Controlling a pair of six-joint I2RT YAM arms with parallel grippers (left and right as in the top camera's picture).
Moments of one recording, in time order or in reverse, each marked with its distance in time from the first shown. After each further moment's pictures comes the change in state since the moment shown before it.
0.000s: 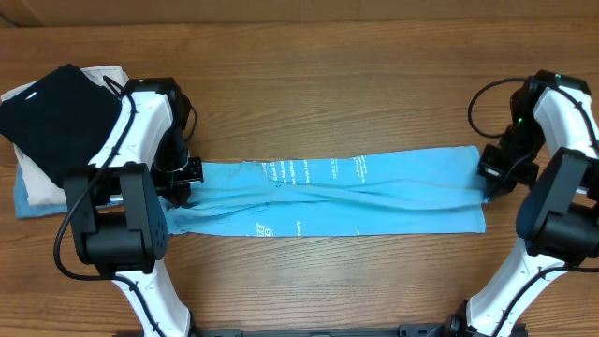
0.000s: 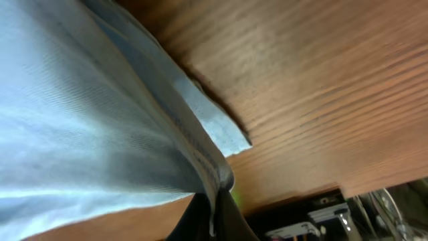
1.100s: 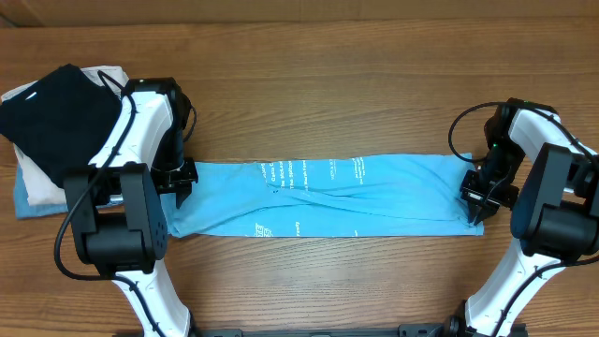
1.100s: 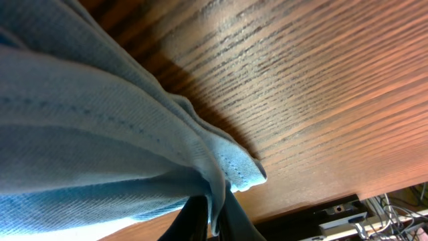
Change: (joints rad) left arm -0.001 0.000 -0.001 0.004 -0.142 -0.109; right arm 0.043 0.000 -0.231 0.150 0.039 0.049
